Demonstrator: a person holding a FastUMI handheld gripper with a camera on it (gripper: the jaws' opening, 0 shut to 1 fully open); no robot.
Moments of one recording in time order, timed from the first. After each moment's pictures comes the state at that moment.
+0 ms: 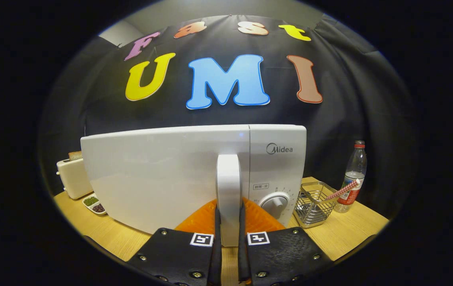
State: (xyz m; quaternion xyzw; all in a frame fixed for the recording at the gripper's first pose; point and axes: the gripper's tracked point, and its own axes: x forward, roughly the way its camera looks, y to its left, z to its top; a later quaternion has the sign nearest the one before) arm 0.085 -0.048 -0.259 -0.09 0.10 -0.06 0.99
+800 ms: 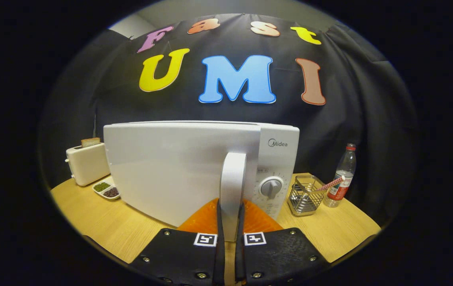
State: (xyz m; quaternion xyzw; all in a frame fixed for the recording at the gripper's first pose) arm 0.006 -0.020 -0.261 -0.12 0.15 -0.02 0.98
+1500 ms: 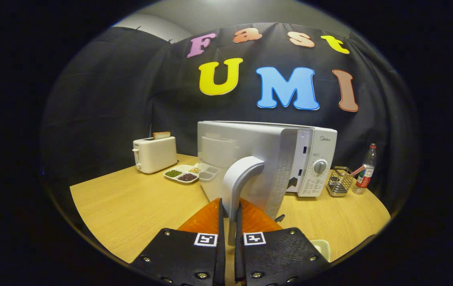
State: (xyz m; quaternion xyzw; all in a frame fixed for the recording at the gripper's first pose) arm -0.130 0.124 -0.278 -0.13 0.13 0.12 0.98
